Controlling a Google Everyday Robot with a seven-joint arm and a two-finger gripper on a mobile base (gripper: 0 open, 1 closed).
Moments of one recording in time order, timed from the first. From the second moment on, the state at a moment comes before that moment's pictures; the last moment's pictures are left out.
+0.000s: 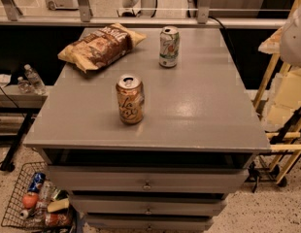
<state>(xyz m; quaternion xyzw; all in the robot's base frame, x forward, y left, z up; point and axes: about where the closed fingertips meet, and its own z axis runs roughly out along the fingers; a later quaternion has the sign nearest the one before) 0.438 -0.216 0.977 -0.60 0.78 -0.04 0.16</state>
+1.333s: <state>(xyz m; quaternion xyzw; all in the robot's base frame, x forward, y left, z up) 0.492 -0.096 0.922 -0.63 0.71 0.13 0.28</state>
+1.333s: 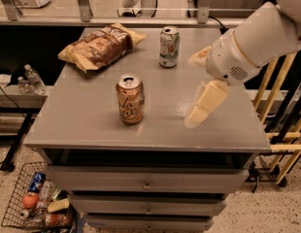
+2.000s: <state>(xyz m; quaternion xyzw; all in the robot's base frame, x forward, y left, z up) 0.501 -0.055 0.899 -0.60 0.68 0.23 0.34</state>
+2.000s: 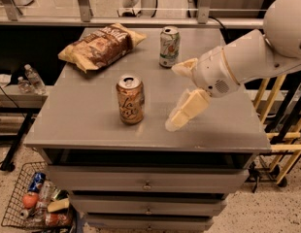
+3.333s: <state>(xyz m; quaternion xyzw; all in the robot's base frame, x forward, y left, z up) 0.522 -0.023 0.868 -0.58 0.66 0.28 0.38</state>
